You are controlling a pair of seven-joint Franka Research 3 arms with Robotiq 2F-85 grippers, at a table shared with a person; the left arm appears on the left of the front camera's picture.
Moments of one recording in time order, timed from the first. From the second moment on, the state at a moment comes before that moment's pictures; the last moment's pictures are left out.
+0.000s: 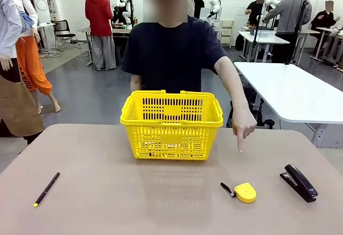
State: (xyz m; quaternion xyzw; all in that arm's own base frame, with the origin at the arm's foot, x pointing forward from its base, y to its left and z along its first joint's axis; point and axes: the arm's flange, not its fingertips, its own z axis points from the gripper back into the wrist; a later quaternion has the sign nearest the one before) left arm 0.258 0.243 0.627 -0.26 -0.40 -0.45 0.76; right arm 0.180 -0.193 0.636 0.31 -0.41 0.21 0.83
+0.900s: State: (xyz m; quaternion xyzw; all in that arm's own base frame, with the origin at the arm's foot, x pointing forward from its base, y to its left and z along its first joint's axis) left arm 0.258 0.243 0.627 -0.26 -0.39 -0.45 0.76; right arm 0.289 -0.025 0.673 0.18 -0.20 0.18 0.94
